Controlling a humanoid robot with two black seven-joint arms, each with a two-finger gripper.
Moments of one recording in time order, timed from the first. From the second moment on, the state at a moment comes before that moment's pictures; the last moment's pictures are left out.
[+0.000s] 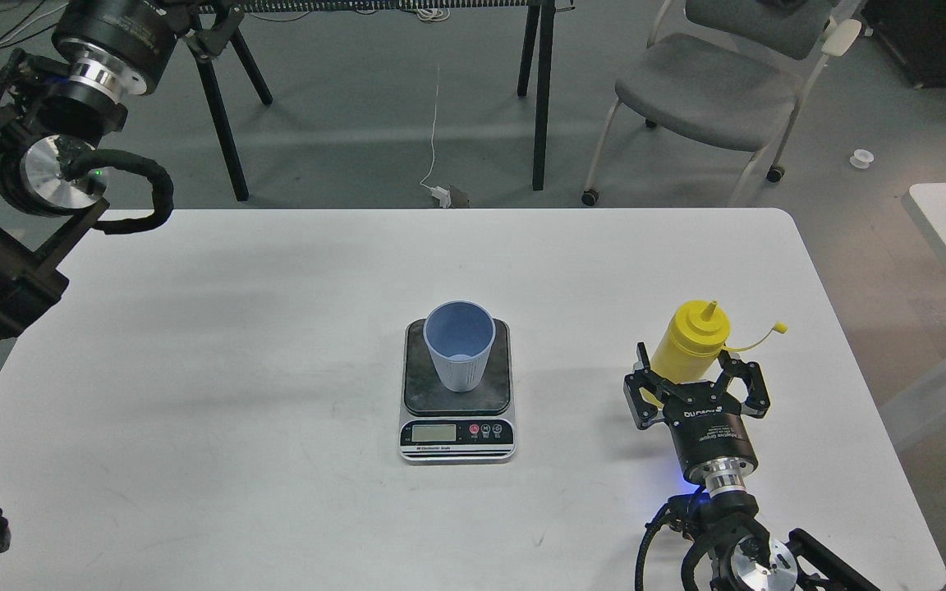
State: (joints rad) left arm -0.98 0.51 -0.71 -0.91 -0.14 -0.27 -0.37; right arm 0.01 -0.08 0.98 1.10 0.29 0.49 0.40
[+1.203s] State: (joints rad) left arm -0.93 0.52 -0.73 -0.86 -0.15 -0.30 -0.34; right arm 0.25 -0.60 1.20 1.01 0.15 0.49 0.37
